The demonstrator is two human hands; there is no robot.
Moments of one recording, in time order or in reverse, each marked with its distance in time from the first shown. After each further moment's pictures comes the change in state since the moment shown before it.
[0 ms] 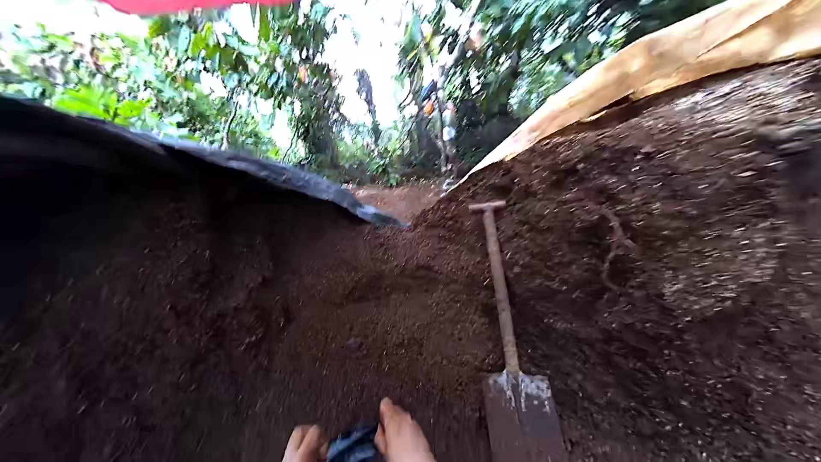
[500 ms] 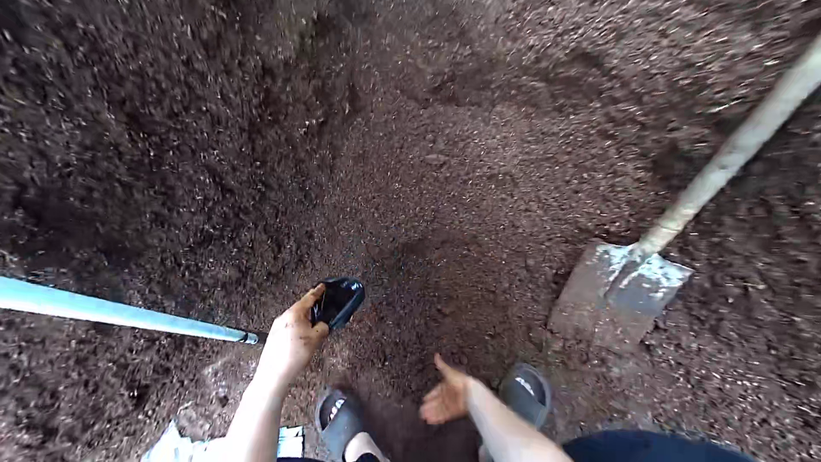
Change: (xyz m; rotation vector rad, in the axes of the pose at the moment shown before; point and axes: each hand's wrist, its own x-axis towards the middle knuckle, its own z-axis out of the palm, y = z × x) left_hand -0.051 -0.135 -0.029 0.050 -0.221 -0.657; right_hand -0.067 0.177 0.247 0.934 -0.915 1.172
